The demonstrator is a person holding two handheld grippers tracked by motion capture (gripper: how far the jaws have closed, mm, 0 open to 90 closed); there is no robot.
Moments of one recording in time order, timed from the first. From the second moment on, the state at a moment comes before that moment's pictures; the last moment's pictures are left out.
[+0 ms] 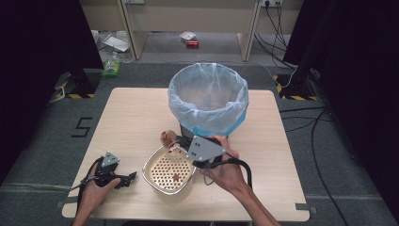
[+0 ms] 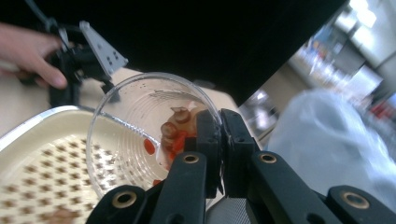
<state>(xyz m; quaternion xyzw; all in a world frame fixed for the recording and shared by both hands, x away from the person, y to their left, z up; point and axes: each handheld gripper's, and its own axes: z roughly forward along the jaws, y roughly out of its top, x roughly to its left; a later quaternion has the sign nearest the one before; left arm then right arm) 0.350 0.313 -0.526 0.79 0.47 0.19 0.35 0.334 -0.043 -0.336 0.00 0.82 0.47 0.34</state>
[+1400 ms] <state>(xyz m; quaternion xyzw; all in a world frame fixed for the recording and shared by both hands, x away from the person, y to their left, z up) 0.350 0.313 -0.526 0.79 0.47 0.19 0.34 0.309 -0.020 -0.394 -0.20 0.59 0.38 0.68</state>
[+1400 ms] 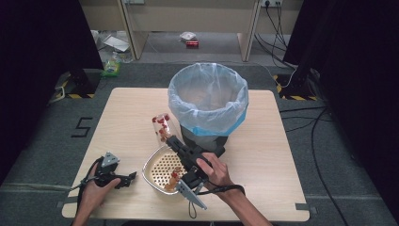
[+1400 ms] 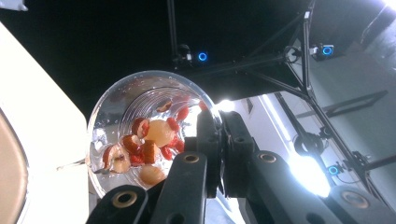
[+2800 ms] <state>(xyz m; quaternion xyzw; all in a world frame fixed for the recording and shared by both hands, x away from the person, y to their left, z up) 0.348 0.312 -0.526 0.79 0.47 0.19 0.34 0.296 -0.019 -0.418 -0.22 0.54 0.37 0.72</state>
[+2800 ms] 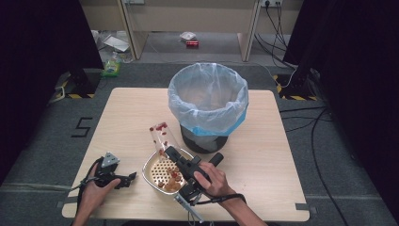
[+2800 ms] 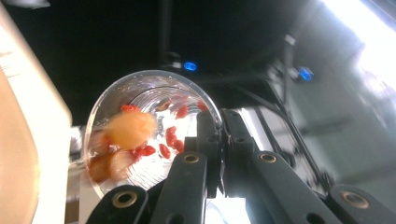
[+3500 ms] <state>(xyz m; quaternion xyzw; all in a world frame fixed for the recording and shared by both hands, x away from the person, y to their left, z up) 0.348 0.313 -0.526 0.79 0.47 0.19 0.34 0.309 -0.041 -0.367 -0.08 0.71 0.48 0.50</state>
